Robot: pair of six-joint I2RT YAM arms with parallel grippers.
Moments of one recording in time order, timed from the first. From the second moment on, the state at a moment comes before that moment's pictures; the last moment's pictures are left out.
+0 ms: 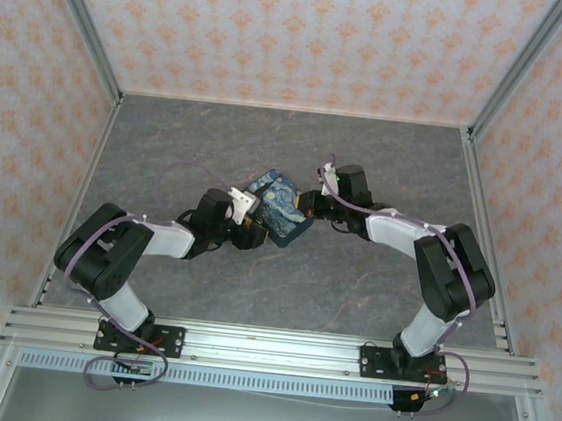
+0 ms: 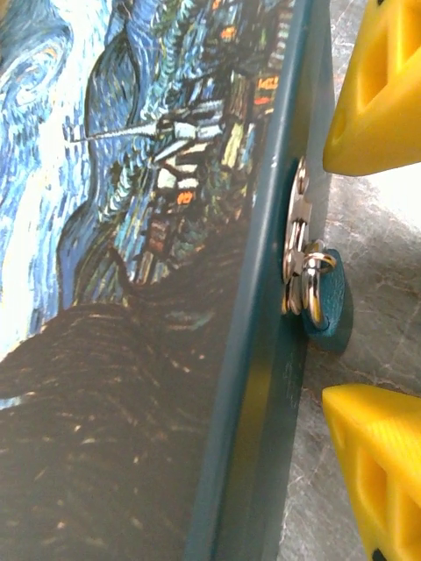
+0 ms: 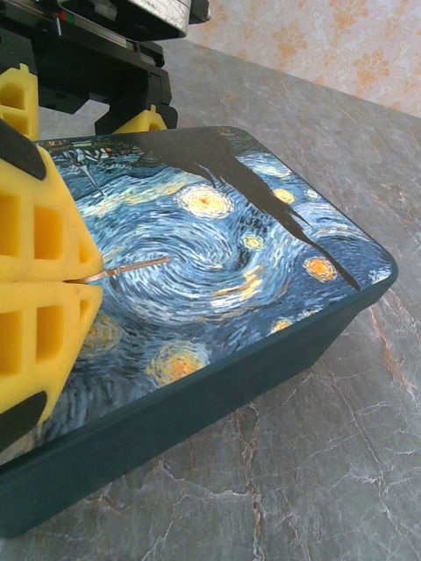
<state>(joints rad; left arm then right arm) -0.43 1.62 0.55 0.37 0.33 -0.15 0.46 1.71 0.92 0.10 -0.50 0.50</state>
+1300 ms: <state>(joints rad) -0.48 1.73 0.63 0.38 0.34 -0.14 0.43 1.75 0.96 0.12 -0.52 0.48</state>
